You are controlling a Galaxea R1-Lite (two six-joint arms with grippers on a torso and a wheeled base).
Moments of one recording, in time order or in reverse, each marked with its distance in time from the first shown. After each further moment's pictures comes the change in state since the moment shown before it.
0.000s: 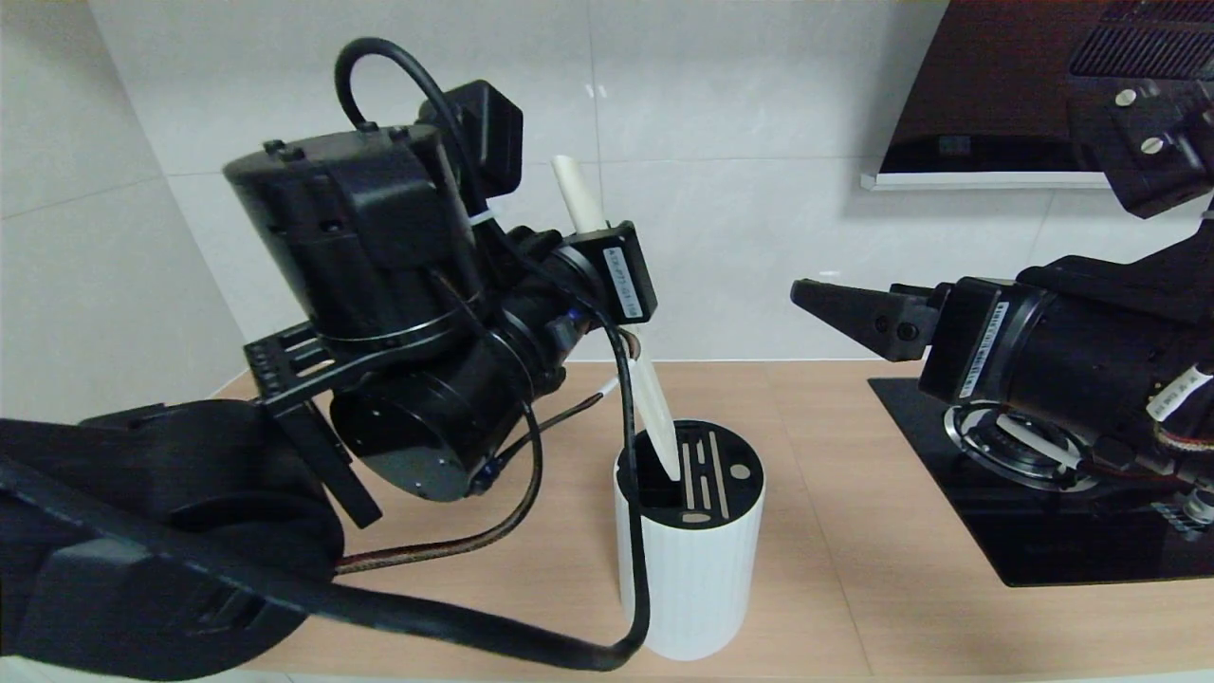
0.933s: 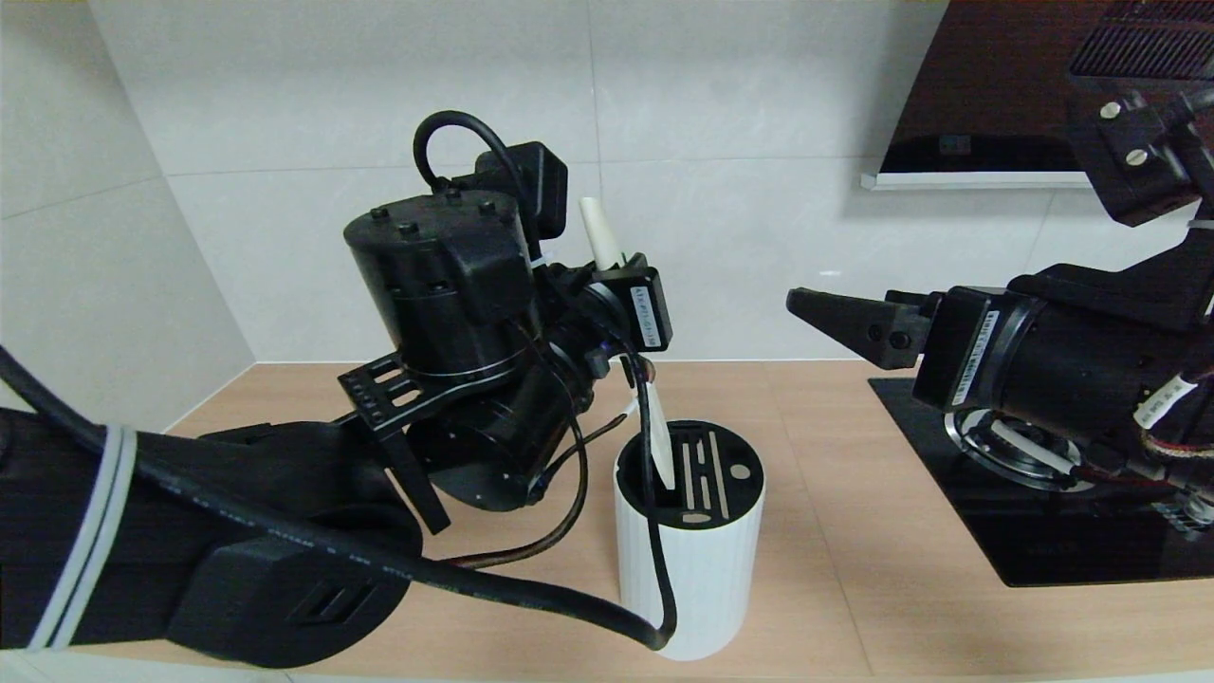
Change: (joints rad) left arm 0.006 0.080 0.014 -0.073 0.028 0.045; right arm 0.000 0.006 0.006 0.000 0.000 0.000
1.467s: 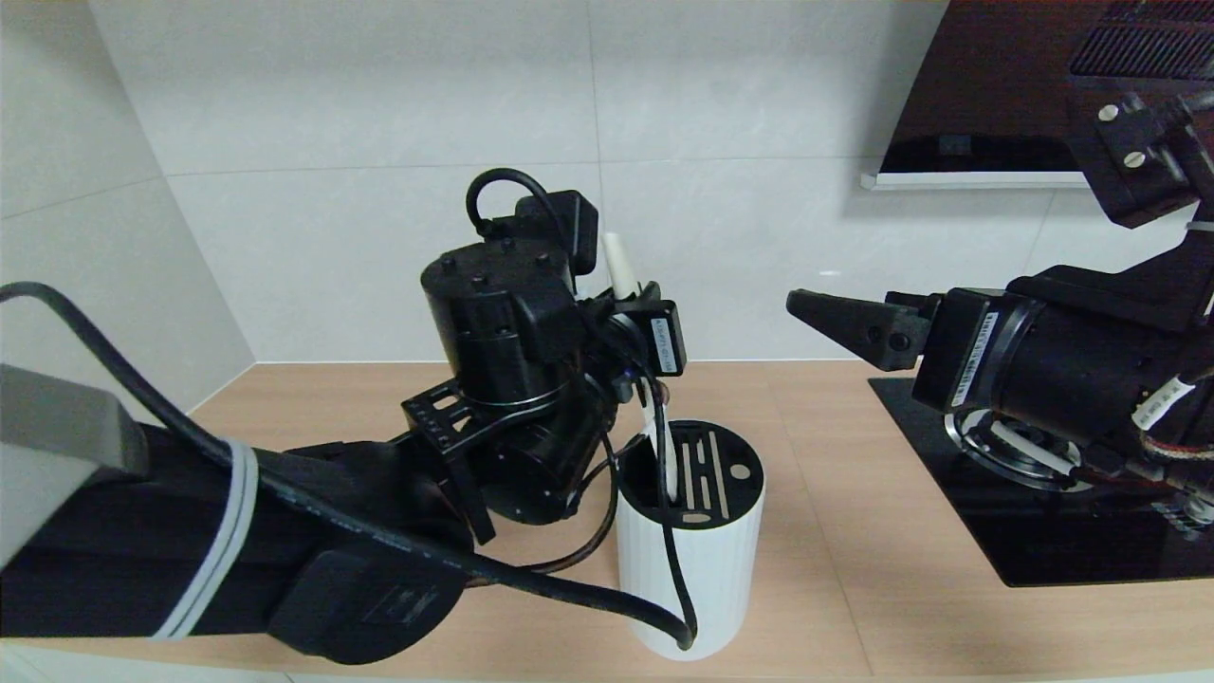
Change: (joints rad) left arm -0.004 0.081 0.011 -0.058 0.008 0.000; right arm 0.000 0.001 0.002 0.000 0.000 0.000
